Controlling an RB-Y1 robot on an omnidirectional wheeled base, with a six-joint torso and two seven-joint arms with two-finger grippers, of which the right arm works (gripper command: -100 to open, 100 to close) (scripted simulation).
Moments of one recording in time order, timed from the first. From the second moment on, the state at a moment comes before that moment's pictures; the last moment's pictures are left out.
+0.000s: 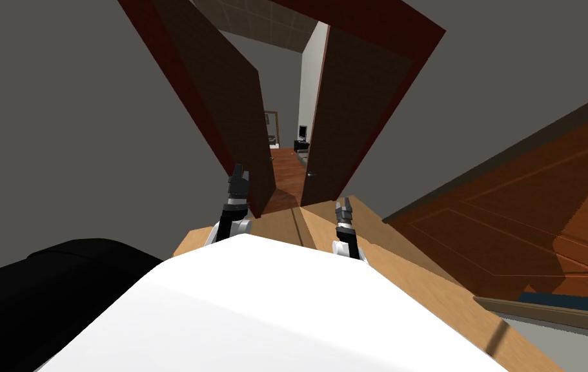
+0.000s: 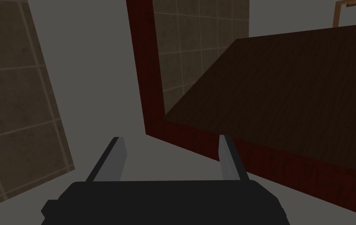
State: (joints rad) arm 0.28 -0.11 0.03 -1.65 -0.03 -0.56 -0.05
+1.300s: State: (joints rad) arm 0.17 -0.12 0.01 -1.35 -0.08 -0.63 -0.04
